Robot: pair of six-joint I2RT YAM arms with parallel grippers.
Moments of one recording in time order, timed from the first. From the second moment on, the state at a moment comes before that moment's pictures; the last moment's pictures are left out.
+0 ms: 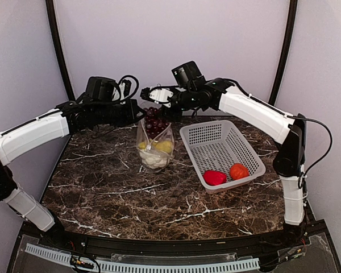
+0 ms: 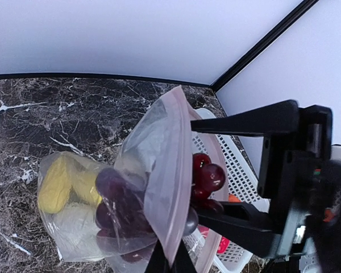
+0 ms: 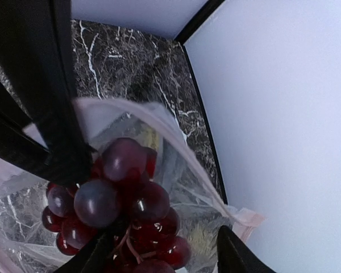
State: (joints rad) left arm -0.66 1.47 1.36 -0.33 0.09 -0.60; right arm 0.84 2.10 2.19 -0.68 -0.08 -0.75
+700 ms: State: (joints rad) left arm -0.66 1.48 1.30 -0.28 0.07 -0.58; right arm 0.83 1.94 2.07 -0.80 -0.20 -0.50
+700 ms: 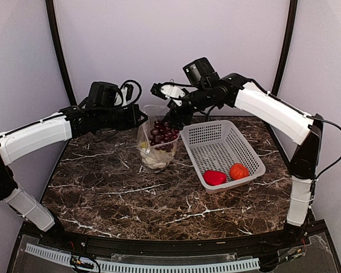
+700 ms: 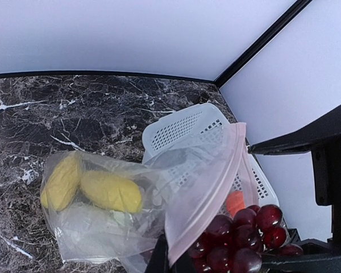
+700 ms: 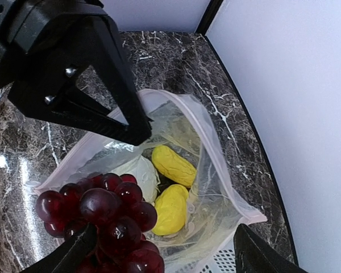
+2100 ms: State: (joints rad) left arm -0.66 1.52 1.29 -0.25 0.17 -0.52; right arm 0.67 2.17 2.24 -0.95 -1.03 -0.18
